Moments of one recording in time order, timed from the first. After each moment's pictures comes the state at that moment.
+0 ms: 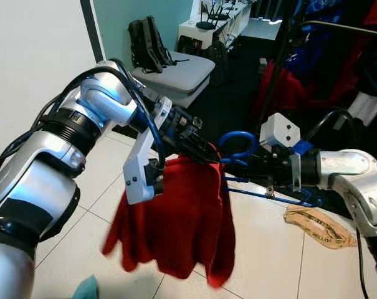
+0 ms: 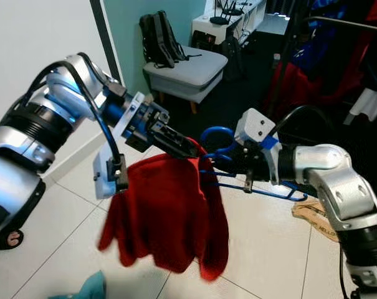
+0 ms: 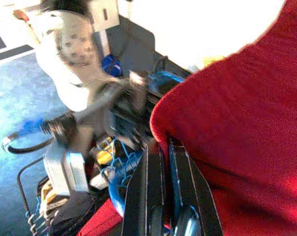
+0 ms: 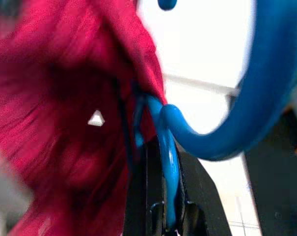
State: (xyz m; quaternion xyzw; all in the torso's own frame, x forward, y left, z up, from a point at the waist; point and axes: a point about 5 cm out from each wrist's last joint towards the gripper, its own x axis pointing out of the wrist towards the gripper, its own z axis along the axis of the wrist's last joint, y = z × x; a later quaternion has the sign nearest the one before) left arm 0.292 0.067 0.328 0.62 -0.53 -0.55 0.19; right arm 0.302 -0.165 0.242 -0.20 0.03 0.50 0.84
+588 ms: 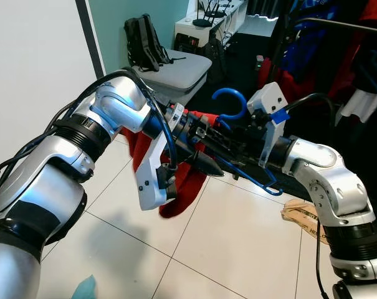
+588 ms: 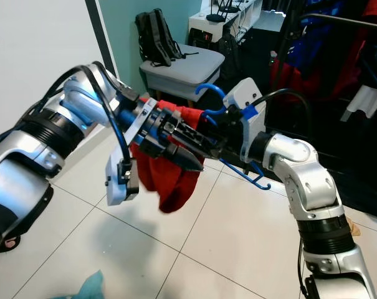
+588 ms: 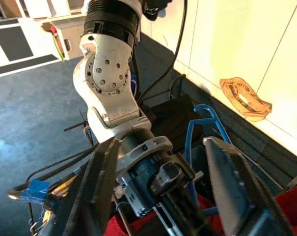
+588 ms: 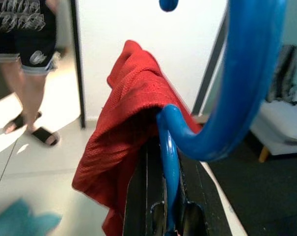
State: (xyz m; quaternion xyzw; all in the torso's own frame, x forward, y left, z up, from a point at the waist) left arm 0.289 0.055 0.322 0.58 -0.54 -0.57 0.22; right arm 0.320 -0.147 0.260 -0.11 -0.06 0.40 0.91
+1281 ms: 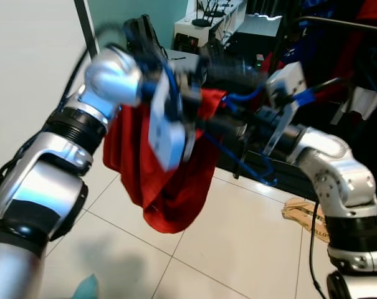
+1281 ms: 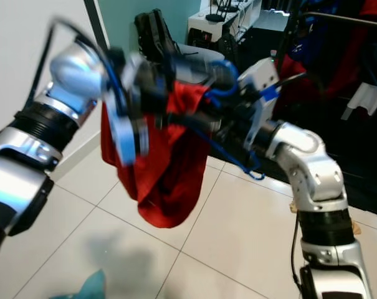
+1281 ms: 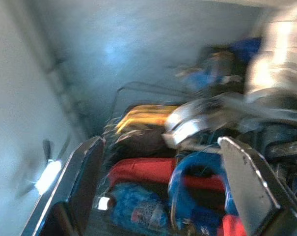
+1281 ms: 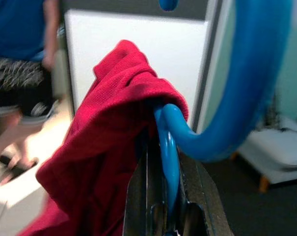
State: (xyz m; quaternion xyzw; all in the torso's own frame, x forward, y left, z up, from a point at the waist) left arm 0.305 0.086 0.388 0.38 -0.60 -0.43 0.56; right arm 0.328 -0.169 0.290 -0.04 -0.13 0.37 0.92
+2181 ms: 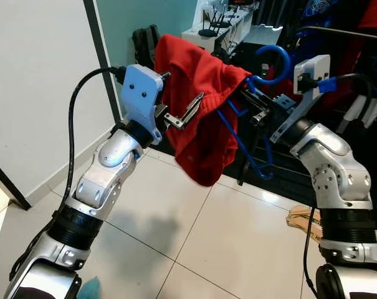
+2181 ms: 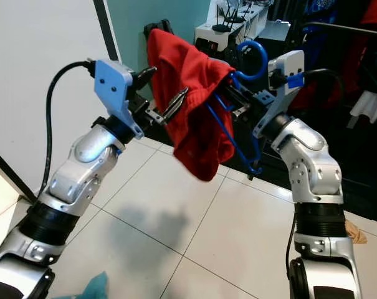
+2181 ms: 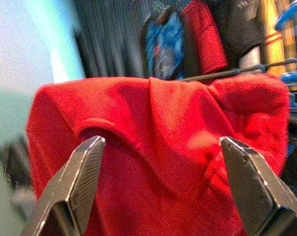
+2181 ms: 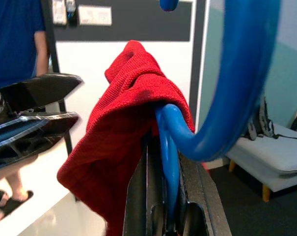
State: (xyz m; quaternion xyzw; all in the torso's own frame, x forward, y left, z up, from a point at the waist) left arm 0.323 0.089 0.282 0.02 -0.25 -0.24 0.94; right arm 0.341 -0.161 0.279 0.00 -0.14 0.35 0.93
